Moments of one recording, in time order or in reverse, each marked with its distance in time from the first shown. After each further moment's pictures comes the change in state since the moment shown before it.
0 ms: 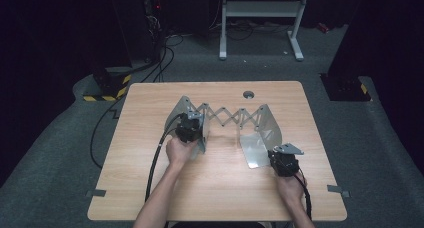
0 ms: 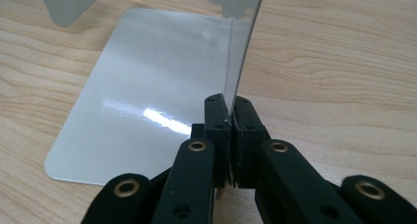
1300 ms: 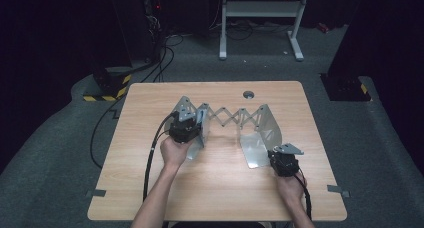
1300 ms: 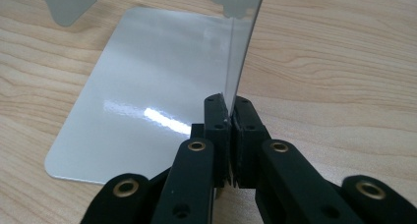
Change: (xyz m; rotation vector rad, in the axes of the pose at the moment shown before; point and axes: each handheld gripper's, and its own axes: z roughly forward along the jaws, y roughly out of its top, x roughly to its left) left arm -0.008 0.012 -0.055 -0.155 -0.010 0.031; right arm 0.000 0.000 0.000 0.000 0.002 0.000
